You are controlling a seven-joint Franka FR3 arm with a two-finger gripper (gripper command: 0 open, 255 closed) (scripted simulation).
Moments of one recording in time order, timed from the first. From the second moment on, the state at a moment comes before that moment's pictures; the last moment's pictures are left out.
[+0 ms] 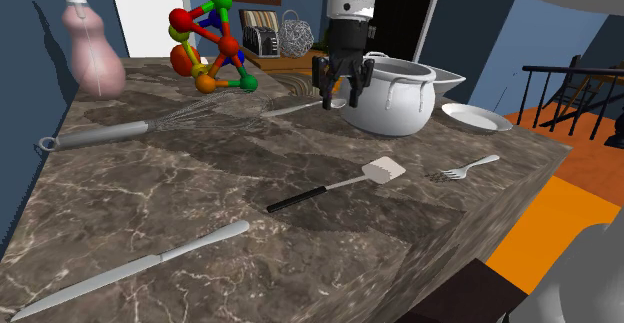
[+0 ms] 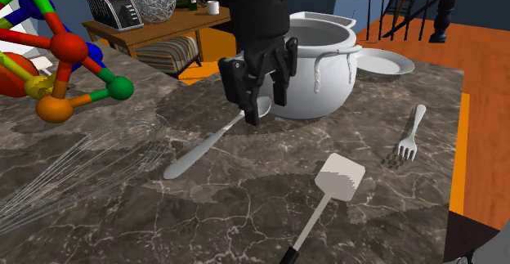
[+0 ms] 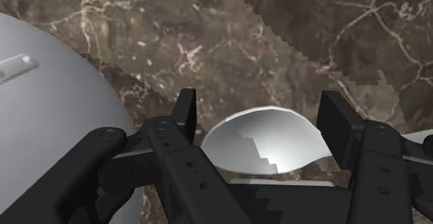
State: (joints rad) arm 0.03 -0.01 0.21 -1.56 0.10 1.41 0.41
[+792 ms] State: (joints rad) arm -0.08 -0.33 0.07 -1.87 0.10 1.40 0.15
